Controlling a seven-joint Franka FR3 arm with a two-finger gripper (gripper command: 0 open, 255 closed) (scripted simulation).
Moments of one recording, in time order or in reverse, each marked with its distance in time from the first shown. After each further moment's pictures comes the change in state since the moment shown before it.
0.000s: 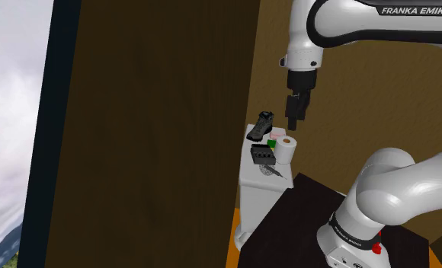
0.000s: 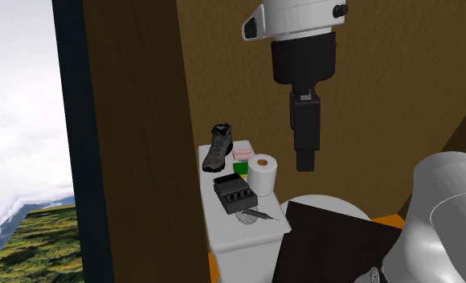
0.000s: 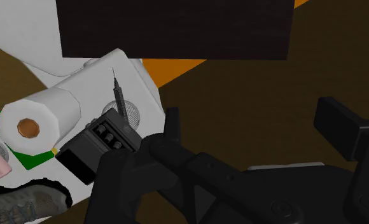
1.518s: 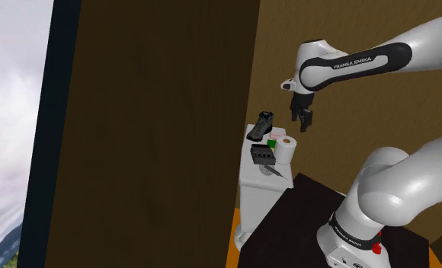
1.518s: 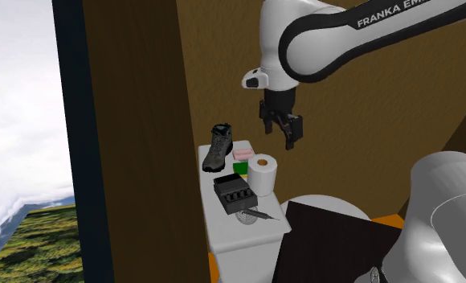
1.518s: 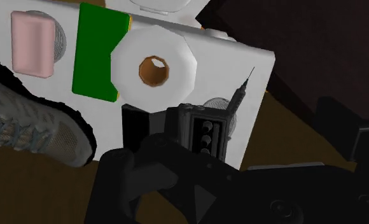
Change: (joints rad) arm 0.053 0.233 -0.516 -0.134 -0.466 0.530 -0.936
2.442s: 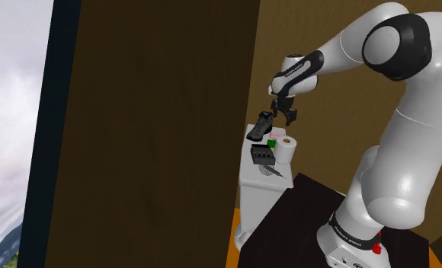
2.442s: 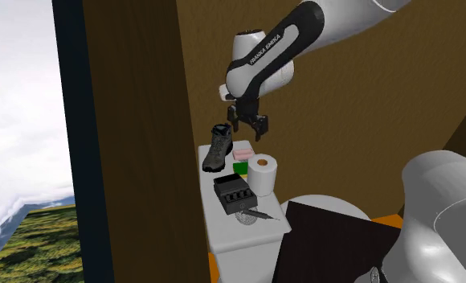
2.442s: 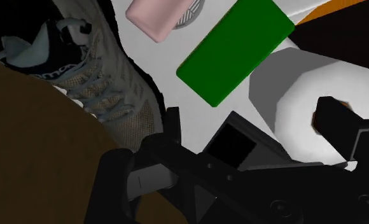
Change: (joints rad) arm 0.172 0.609 -0.304 0.280 0.328 0.421 -0.797
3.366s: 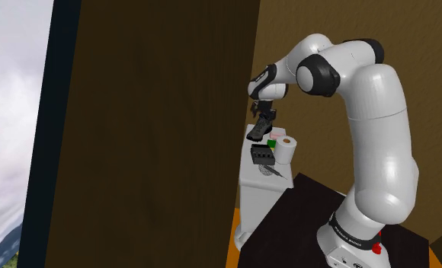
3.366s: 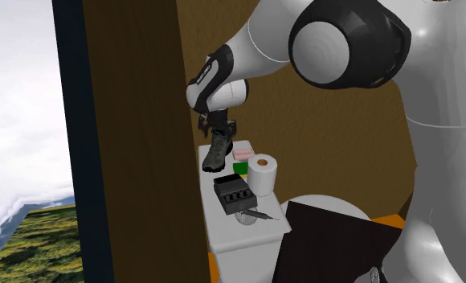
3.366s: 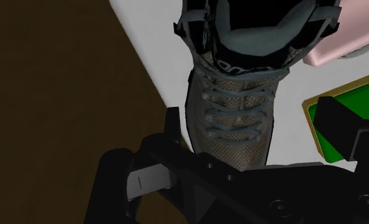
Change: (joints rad) arm -0.248 0.473 0.263 0.402 0.426 0.069 -0.594
